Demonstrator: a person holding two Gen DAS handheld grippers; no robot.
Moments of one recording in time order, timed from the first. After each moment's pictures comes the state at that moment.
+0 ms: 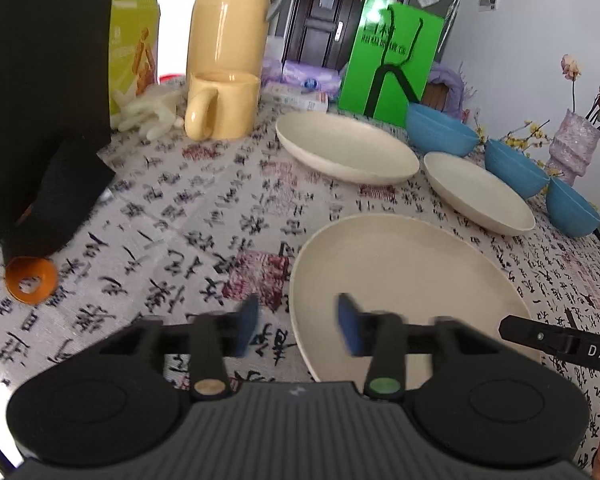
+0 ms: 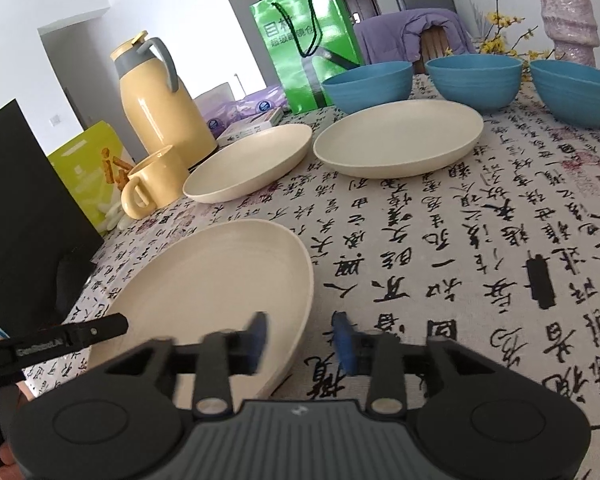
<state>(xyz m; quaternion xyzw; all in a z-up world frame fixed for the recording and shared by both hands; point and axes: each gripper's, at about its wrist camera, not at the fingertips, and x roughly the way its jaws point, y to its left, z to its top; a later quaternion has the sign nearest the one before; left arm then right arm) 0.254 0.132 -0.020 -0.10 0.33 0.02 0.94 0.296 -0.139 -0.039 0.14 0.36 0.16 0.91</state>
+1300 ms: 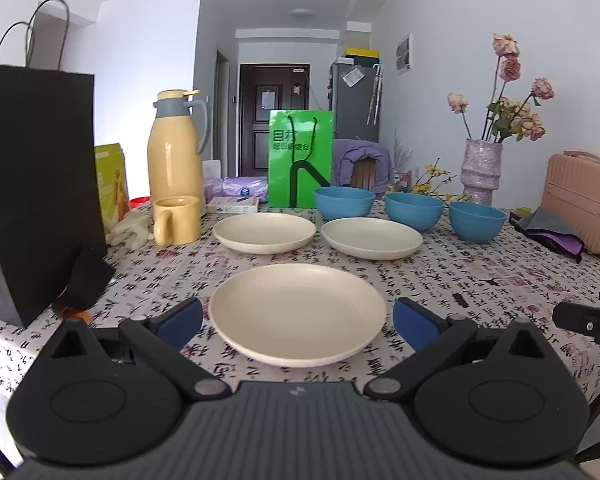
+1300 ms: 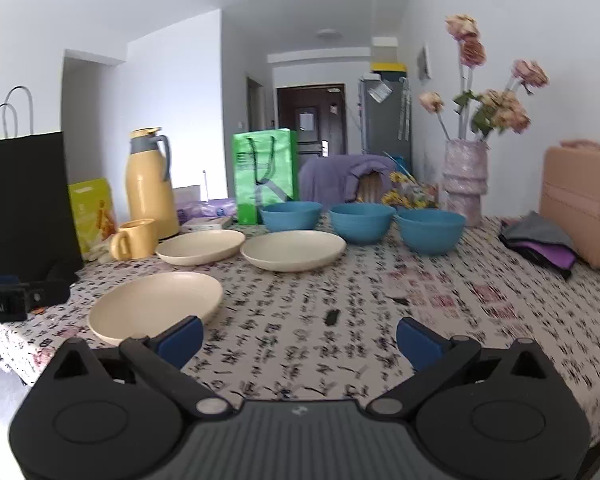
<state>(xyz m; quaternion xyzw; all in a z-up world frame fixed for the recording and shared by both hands) 0.093 0.038 0.031 0.00 0.17 -0.03 0.98 0.086 -0.232 0.016 0.03 0.18 0.06 0.98</state>
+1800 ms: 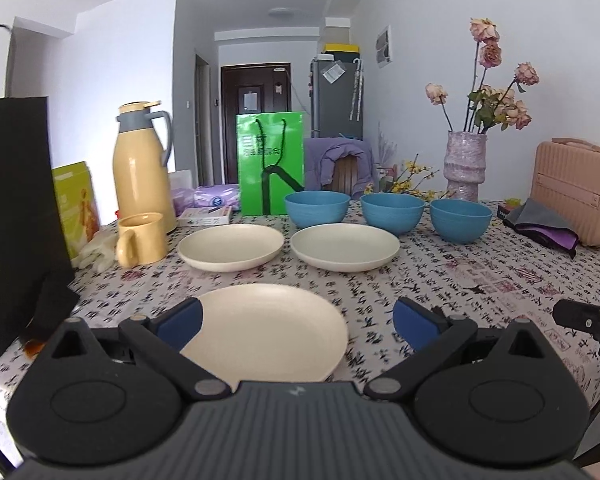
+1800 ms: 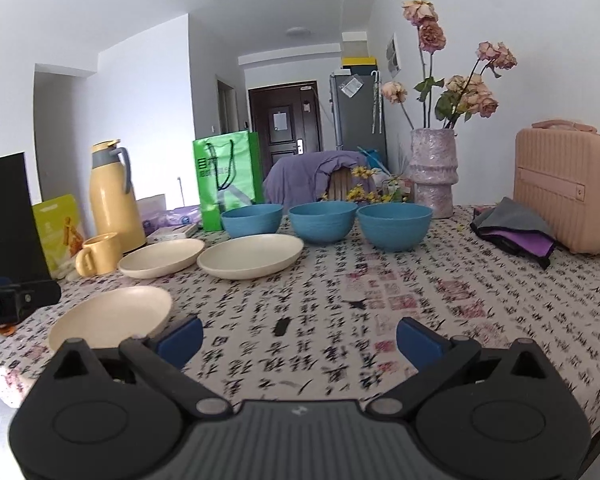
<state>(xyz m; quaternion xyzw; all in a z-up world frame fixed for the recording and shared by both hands) 0.133 -0.010 0.038 0.03 0.17 -0.05 0.98 0.114 -0.278 0.013 0.06 0.18 0.03 0.98</state>
